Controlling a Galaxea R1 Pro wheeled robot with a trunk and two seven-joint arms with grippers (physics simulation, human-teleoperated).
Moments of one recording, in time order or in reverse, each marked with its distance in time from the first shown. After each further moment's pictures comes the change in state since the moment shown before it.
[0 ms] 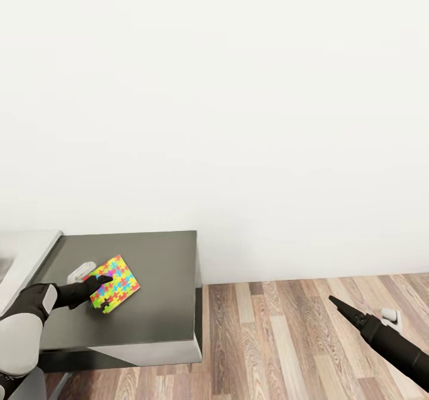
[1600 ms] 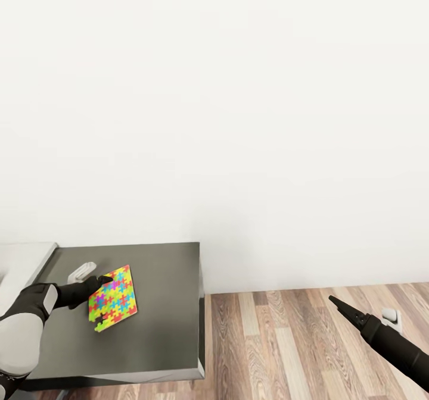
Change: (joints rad) left arm 0.000 -0.003 -0.003 -0.005 -0.010 -0.003 0.000; right arm 0.000 -0.001 0.000 0.000 0.001 0.000 0.000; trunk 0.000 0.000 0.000
